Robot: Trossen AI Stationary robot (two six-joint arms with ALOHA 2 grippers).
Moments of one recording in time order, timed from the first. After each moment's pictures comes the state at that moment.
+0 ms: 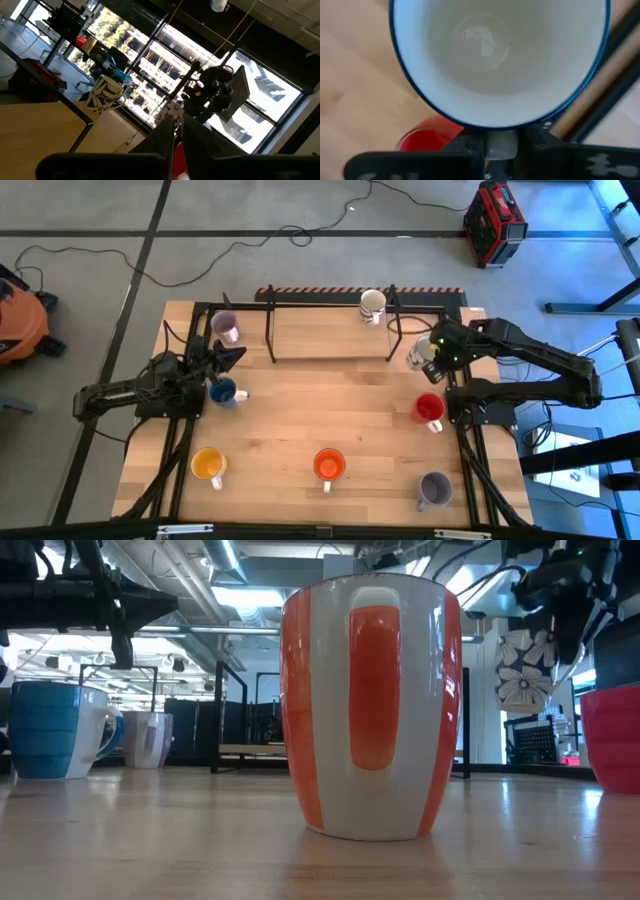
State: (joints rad) left arm 0.25 0.01 0.02 0.26 -0.14 -0.63; right arm -0.36 0.92 1.00 -1.40 0.03 0.57
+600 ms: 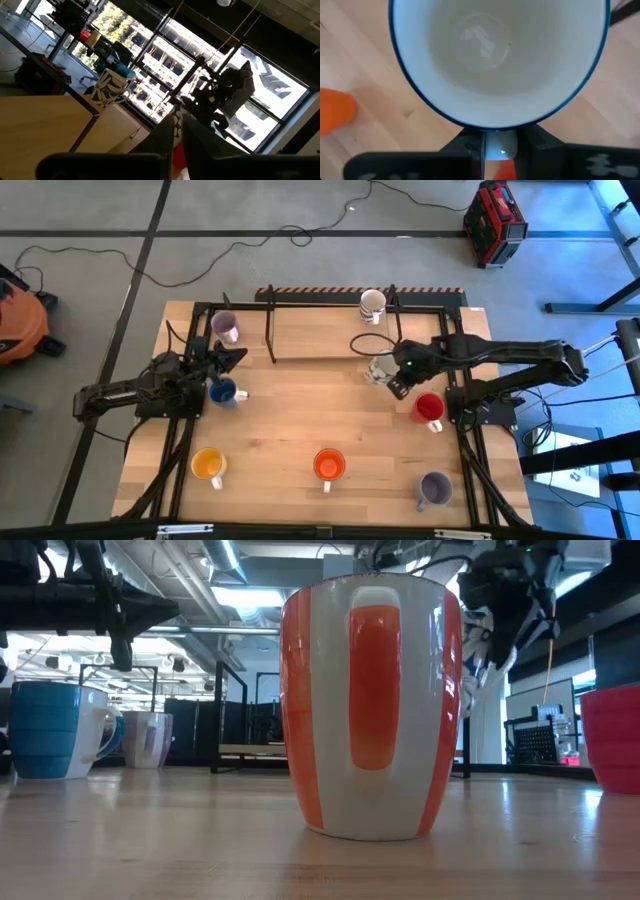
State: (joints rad) left arm 0.25 0.01 0.02 0.22 -0.15 -0.65; right arm -0.10 1.17 1.00 -1.01 0.02 0.71
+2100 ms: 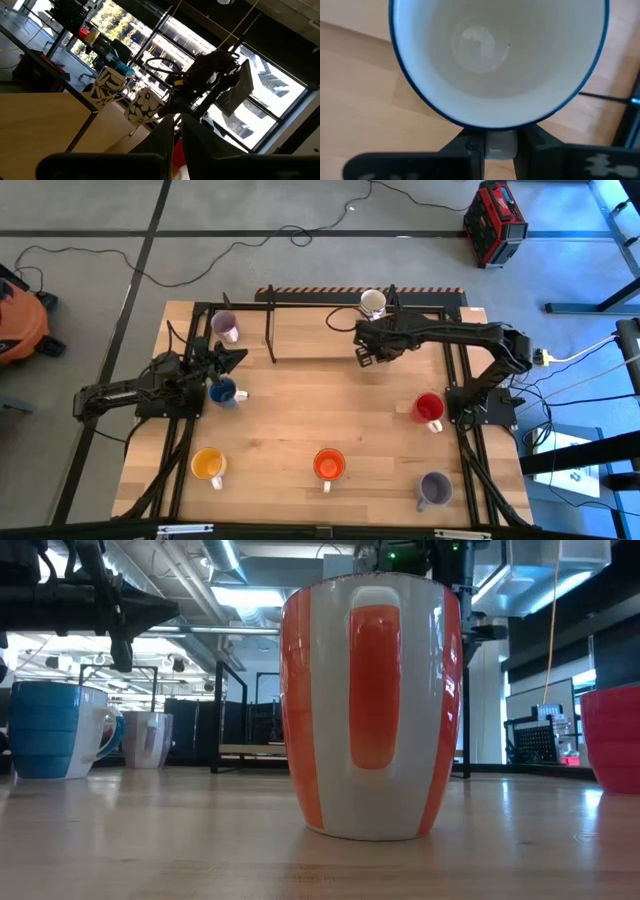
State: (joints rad) left arm 0.25 0.01 0.02 0.22 -0.14 -0.65; right arm -0.26 1.63 1.37 -1.20 0.24 0.97
